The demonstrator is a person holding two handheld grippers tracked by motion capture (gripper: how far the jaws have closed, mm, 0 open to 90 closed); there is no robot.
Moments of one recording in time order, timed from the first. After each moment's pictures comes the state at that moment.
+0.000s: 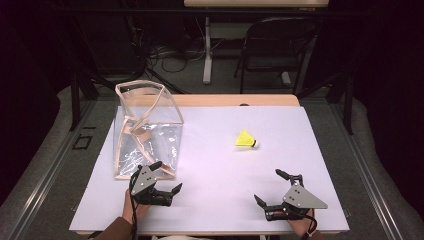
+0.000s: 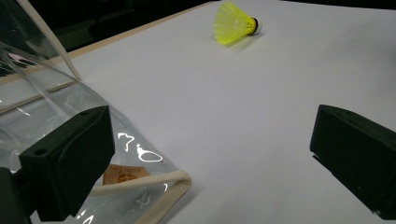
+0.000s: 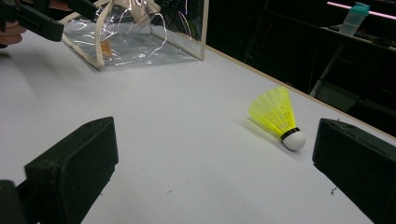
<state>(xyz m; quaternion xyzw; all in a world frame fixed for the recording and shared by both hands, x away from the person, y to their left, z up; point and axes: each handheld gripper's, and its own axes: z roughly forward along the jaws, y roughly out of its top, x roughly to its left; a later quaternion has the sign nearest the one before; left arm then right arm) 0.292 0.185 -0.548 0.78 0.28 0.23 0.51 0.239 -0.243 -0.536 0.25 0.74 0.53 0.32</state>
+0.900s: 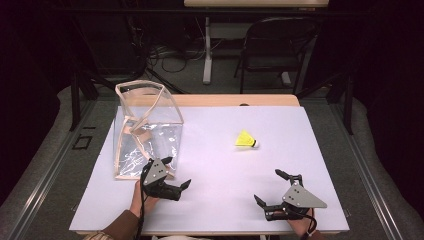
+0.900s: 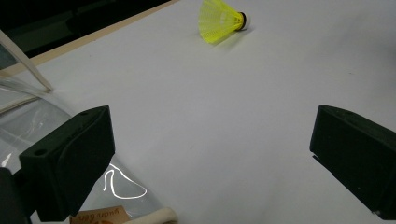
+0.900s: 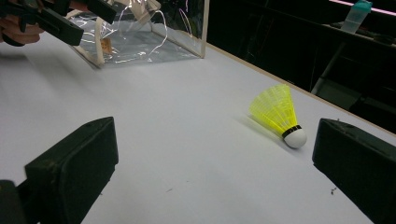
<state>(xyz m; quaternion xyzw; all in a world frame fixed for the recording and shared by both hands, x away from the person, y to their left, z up) 0.311 0.162 -0.541 0.80 0.27 0.21 0.49 0.240 -0.243 -0.537 0.25 0.75 0.52 0.32</state>
